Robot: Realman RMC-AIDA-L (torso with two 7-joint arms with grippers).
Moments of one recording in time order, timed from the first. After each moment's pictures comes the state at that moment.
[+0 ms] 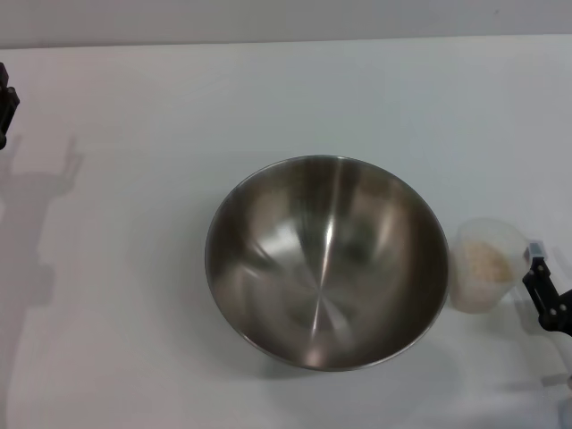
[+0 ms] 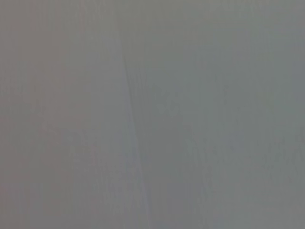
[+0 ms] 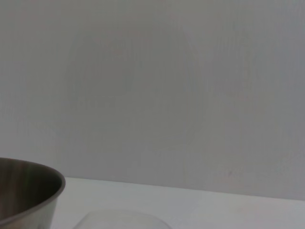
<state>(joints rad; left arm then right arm) -0.29 -2.08 -1.18 -0.32 2.57 1.25 0.11 0.16 2.09 -0.50 0.35 -1.12 -1.57 -0.13</state>
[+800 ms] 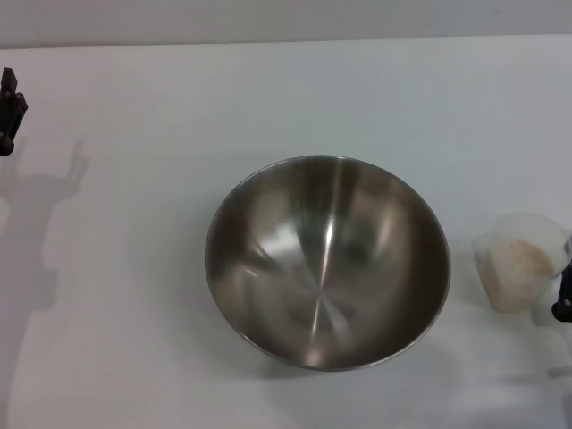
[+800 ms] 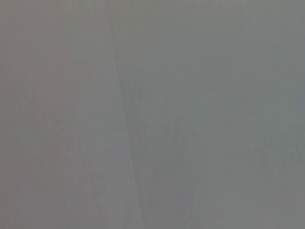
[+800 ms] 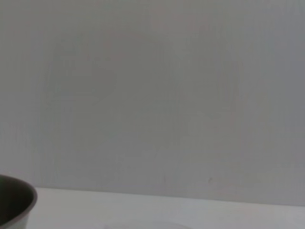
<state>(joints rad) -0.28 -2.08 -1.16 -0.32 2.57 1.26 0.11 0.16 2.09 -0.45 0.36 -1.11 -1.59 -0.13</state>
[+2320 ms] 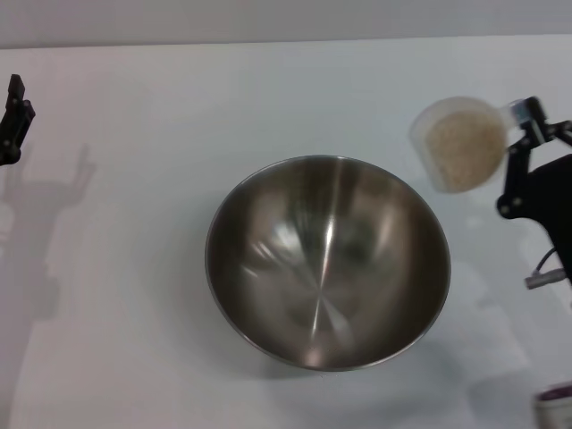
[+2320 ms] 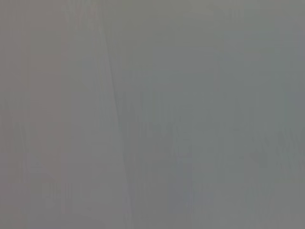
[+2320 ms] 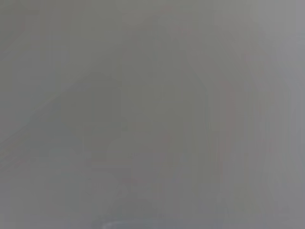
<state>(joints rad) -0.25 -2.08 -1.12 -0.36 2.56 1.27 0.11 0.38 2.09 -0.45 0.38 -1.29 -1.89 -0.83</state>
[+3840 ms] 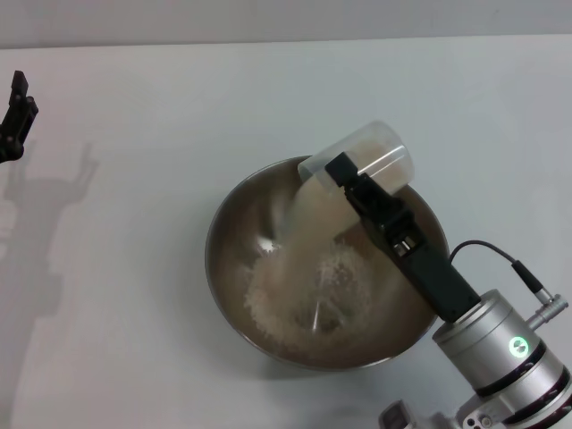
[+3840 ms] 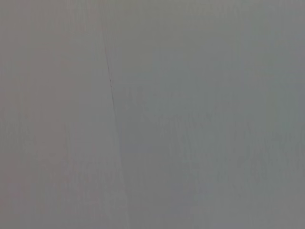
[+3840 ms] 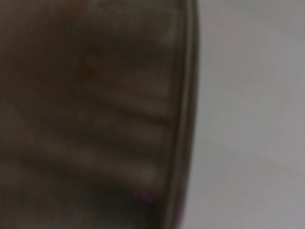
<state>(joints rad) -0.26 -2.08 -1.12 -0.36 2.56 1.26 0.11 0.44 2.09 -0.24 0.63 -1.67 -1.57 -2.16</state>
